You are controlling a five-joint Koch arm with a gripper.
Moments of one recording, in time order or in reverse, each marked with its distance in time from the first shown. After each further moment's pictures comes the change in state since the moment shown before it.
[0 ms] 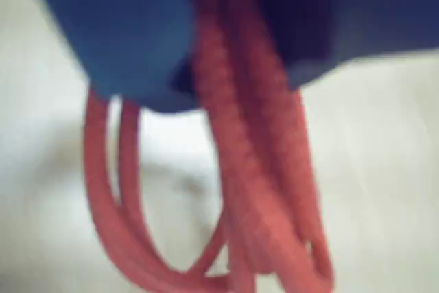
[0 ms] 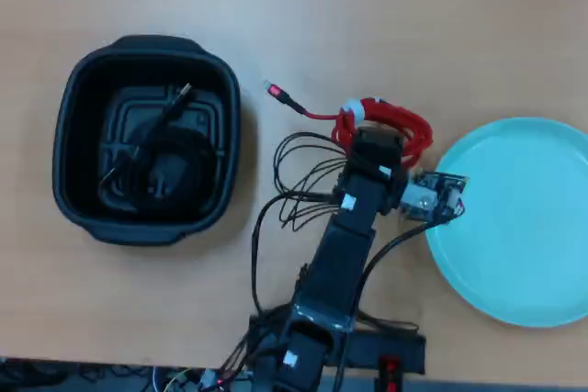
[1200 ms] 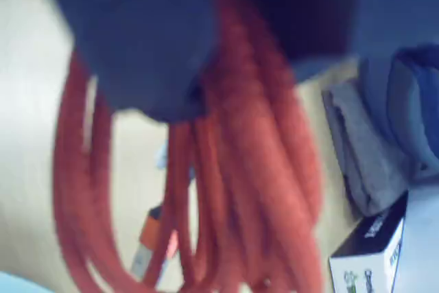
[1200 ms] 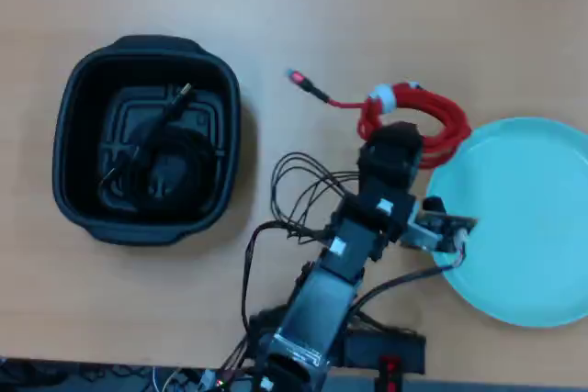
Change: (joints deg) arm 9.5 13.6 0.1 -11.8 -6.2
